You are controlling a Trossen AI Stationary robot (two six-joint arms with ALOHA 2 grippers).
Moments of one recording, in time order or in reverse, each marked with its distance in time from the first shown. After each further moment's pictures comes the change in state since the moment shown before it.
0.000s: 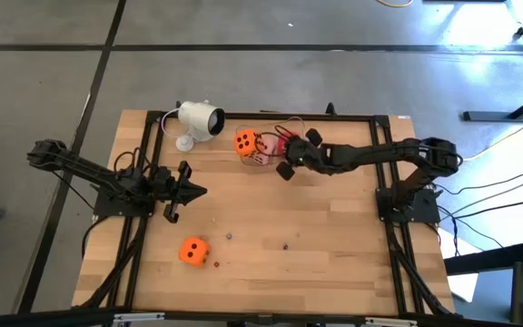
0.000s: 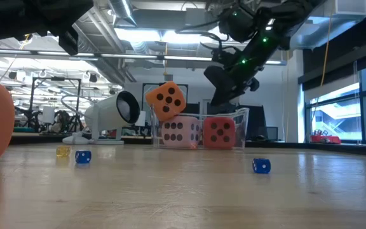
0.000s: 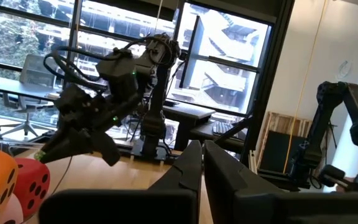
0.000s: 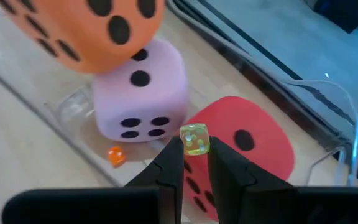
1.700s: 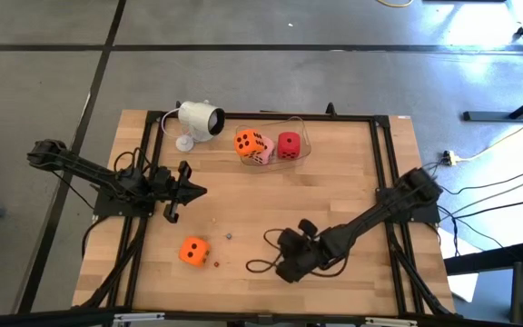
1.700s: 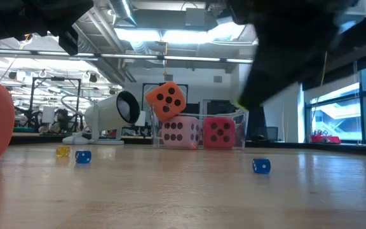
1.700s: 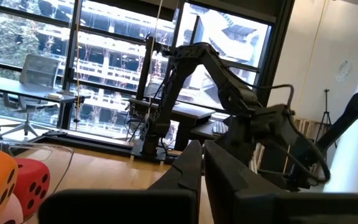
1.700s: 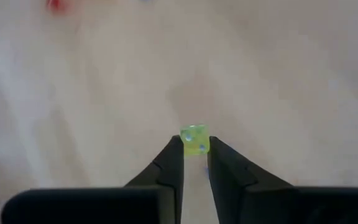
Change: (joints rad) left arm 0.000 0.000 0.000 0.000 0.000 0.000; right arm 0.738 0.282 0.350 -0.423 -0.061 0.771
